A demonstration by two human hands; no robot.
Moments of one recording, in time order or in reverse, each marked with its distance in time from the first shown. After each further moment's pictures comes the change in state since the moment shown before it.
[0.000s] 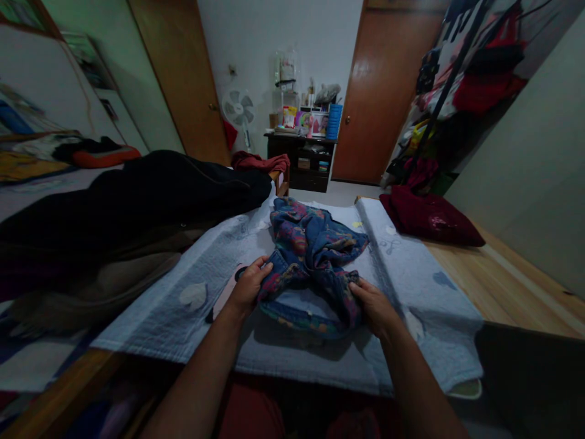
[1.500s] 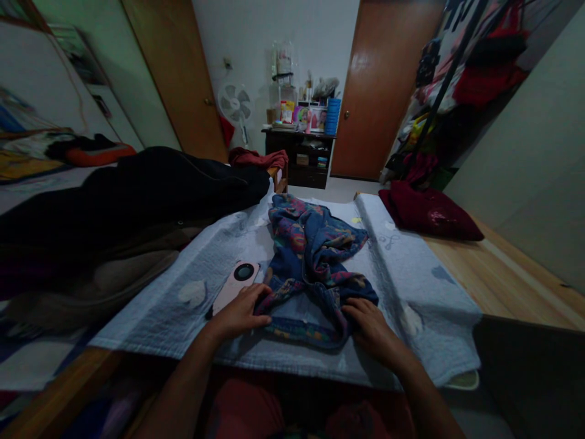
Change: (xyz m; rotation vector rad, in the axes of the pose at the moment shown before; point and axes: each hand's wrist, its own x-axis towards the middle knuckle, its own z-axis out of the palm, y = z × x) left_hand -0.043 -0.005 -0.040 1.087 -0.321 0.086; right_hand -0.042 0.043 -0.020 -1.110 -0.070 -0.280
